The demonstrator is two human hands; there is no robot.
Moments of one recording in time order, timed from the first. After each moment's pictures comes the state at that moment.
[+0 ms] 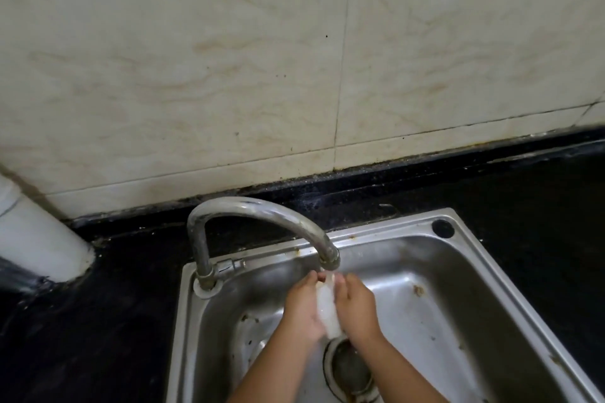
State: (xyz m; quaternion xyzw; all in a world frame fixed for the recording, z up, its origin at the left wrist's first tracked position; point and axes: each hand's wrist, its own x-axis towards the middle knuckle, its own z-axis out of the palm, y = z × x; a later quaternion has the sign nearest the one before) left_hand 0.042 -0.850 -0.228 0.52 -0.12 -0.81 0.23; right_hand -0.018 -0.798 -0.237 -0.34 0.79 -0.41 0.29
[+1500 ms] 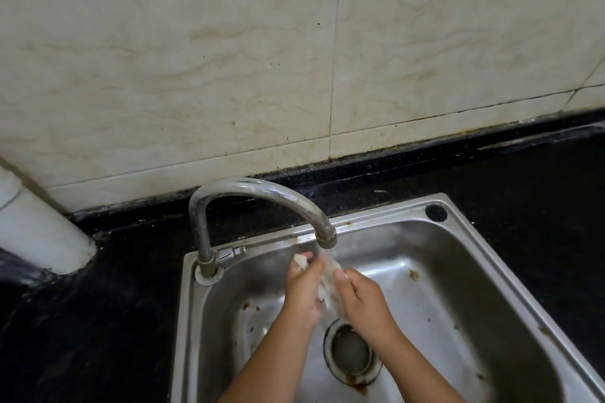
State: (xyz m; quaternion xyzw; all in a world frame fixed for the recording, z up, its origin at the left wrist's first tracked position) left_hand 0.043 -0.838 -0.218 0.52 -0.24 -0.75 0.34; right_hand -0.013 -0.766 -0.214 -0.41 0.74 -0.45 0.30
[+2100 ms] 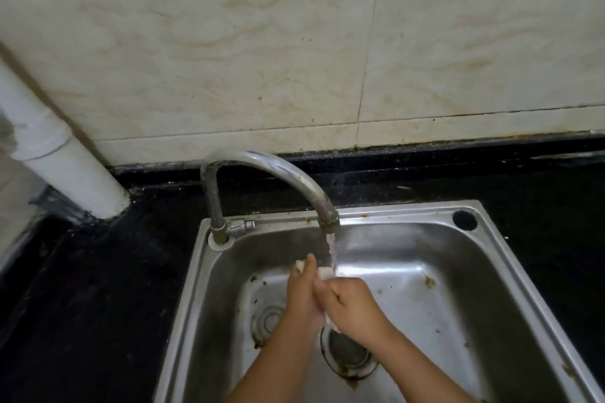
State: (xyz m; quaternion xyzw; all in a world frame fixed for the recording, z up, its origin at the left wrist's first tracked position) left_hand 0.048 -0.814 -0.232 0.55 -0.16 -0.73 0.38; right_hand -0.018 -0.764 -0.220 -0.58 0.68 -0.30 0.35
